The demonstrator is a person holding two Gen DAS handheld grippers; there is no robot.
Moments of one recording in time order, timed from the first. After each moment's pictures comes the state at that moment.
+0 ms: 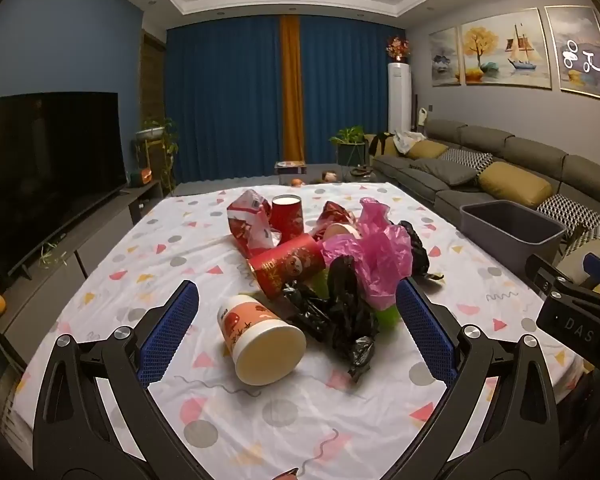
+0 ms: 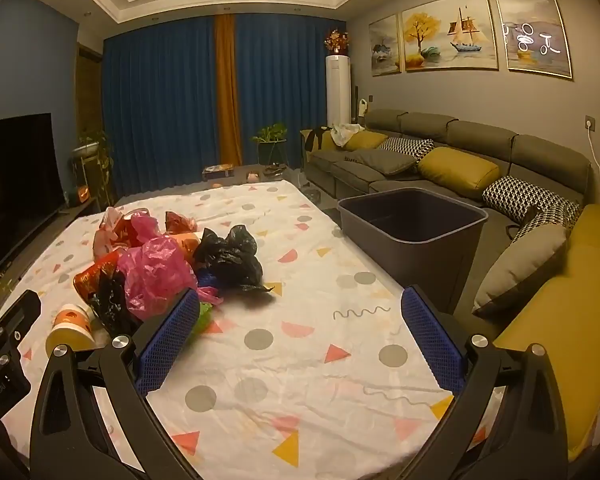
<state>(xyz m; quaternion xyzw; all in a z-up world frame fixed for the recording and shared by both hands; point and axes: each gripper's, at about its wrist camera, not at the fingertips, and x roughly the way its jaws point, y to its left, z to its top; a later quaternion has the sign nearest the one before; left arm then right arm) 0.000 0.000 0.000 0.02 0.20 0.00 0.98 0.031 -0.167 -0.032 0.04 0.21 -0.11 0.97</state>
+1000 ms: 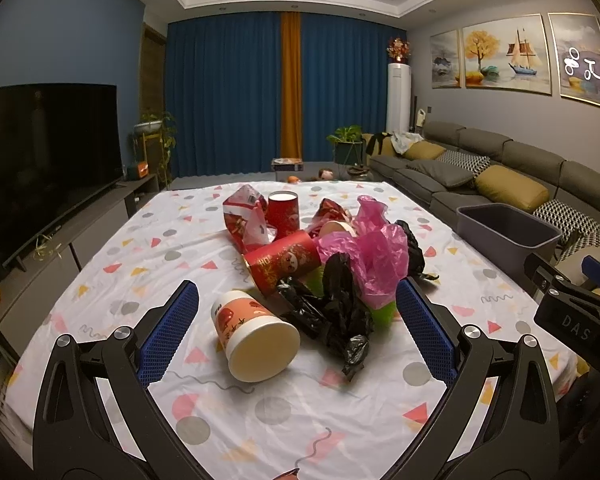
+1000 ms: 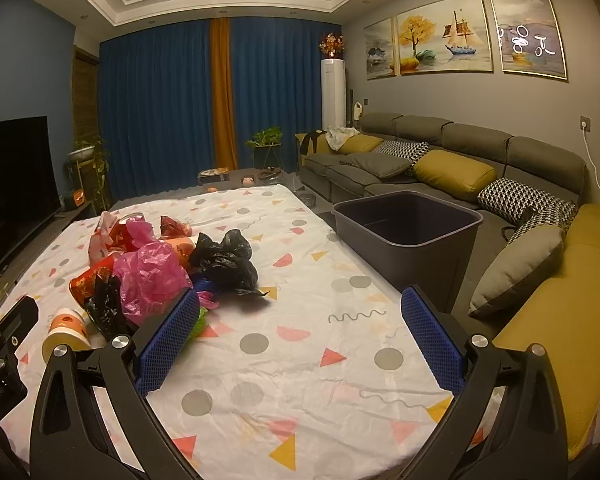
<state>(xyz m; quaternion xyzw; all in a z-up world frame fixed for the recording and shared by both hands) -0.001 -0.002 -0.004 0.01 0.20 -0.01 0.98 0.030 -0.167 -0.031 0.03 0.20 -0.12 0.97</state>
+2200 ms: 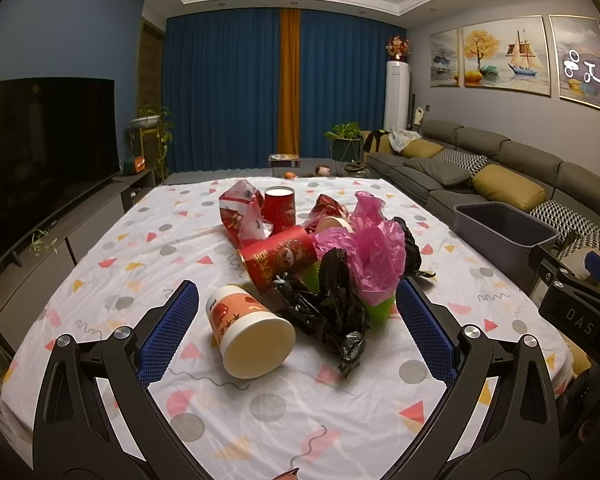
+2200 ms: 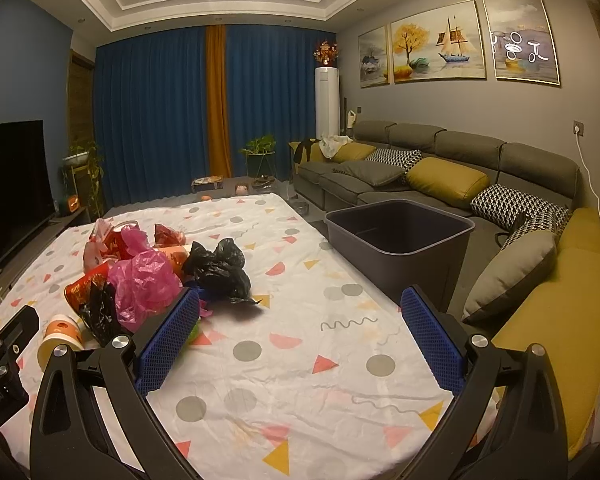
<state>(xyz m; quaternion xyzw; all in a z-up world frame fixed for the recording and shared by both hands) 0.002 -0.004 -0.012 0.00 0.21 -0.01 0.98 0.028 -0.169 -0.030 0.03 0.19 -0.13 0.97</state>
